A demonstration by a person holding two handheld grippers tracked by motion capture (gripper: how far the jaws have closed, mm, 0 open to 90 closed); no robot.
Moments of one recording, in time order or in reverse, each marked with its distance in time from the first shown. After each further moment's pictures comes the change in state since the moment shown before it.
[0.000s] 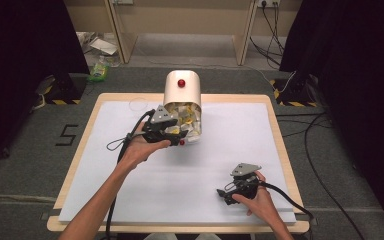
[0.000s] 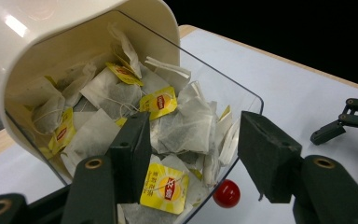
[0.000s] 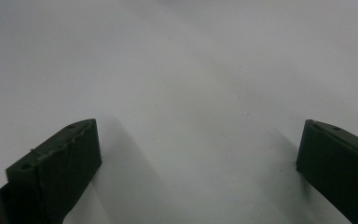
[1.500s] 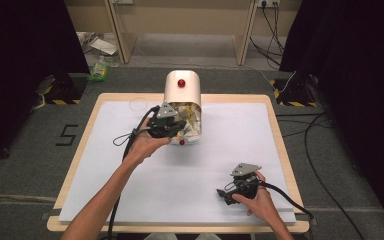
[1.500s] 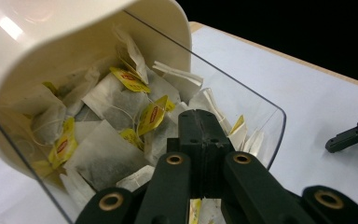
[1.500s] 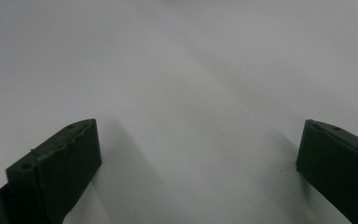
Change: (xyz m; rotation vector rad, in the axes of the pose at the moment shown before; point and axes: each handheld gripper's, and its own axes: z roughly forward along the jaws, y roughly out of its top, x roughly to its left) left arm 0.005 0.007 0.013 0.009 0.016 -0.011; right arm 0.000 0.000 0.000 0.000 0.000 0.000
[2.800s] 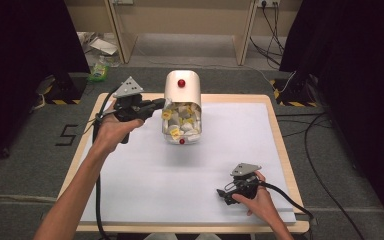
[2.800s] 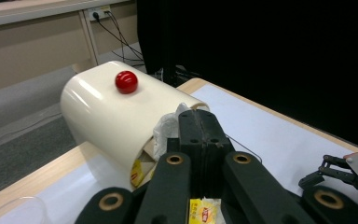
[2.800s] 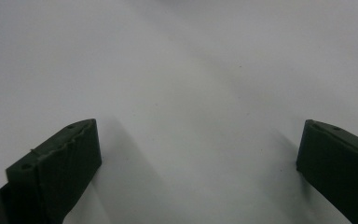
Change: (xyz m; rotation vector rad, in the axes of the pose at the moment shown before) left arm 0.035 0.039 -0.093 -0.168 -0.002 -0.040; right arm 0.000 0.000 0.000 0.002 0.000 0.002
